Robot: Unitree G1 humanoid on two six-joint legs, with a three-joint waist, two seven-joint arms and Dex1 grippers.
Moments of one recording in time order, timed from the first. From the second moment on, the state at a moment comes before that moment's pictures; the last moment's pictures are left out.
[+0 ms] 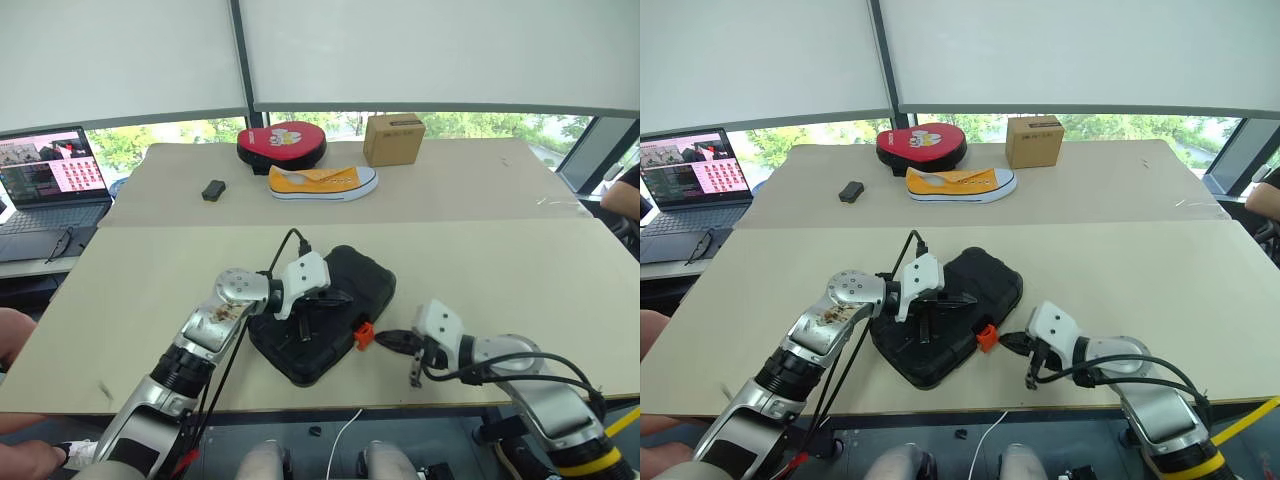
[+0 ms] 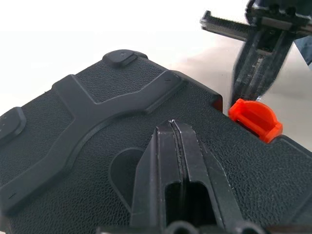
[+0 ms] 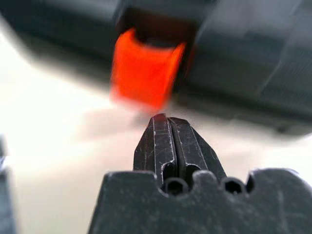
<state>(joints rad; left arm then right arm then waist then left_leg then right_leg) -0.51 0.41 -0.36 0.05 -0.14 0.28 -1.03 -0.01 -0.73 0.20 -0.34 0.21 0.34 0.90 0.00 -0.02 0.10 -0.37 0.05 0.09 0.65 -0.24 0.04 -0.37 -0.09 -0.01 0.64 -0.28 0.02</state>
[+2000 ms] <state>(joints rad) -0.45 0.47 -0.35 -0.07 -0.16 0.35 -1.03 -0.01 -0.55 0.23 -0.29 0.31 0.43 0.84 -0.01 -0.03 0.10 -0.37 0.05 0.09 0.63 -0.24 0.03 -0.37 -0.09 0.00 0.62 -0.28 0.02</state>
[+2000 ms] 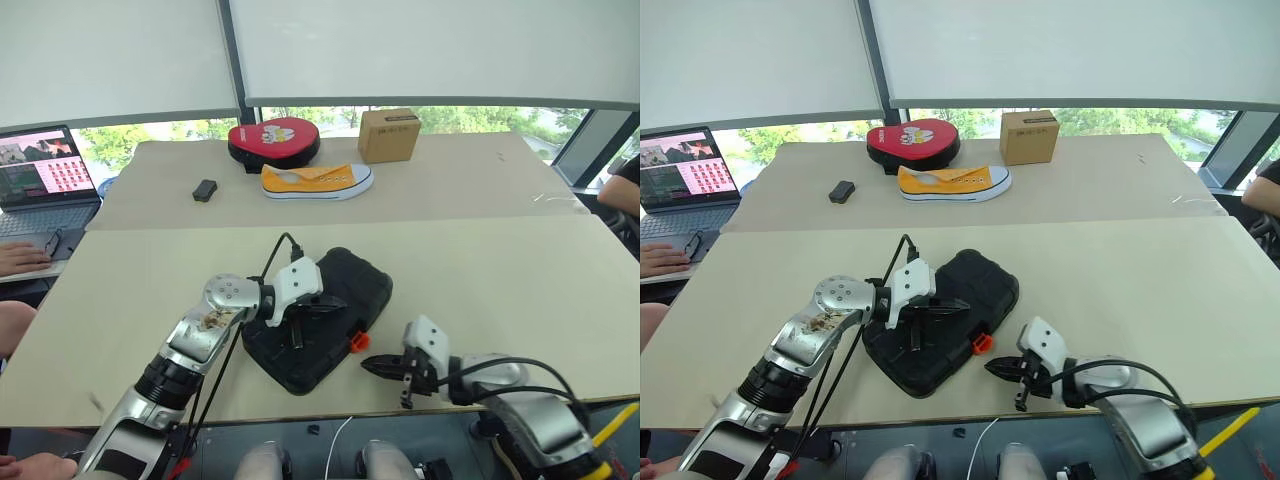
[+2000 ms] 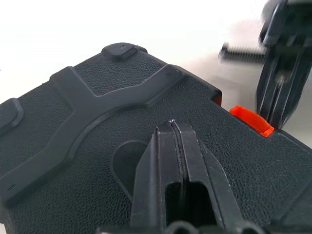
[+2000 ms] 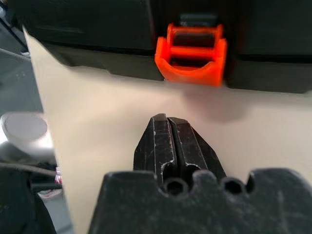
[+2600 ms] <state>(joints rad) -0.45 0.47 -0.35 -0.07 -0.16 0.35 -1.03 0.05 -0.48 0.18 -0.26 0.30 0.28 0.85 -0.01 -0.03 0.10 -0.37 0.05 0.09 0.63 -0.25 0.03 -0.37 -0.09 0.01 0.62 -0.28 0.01</state>
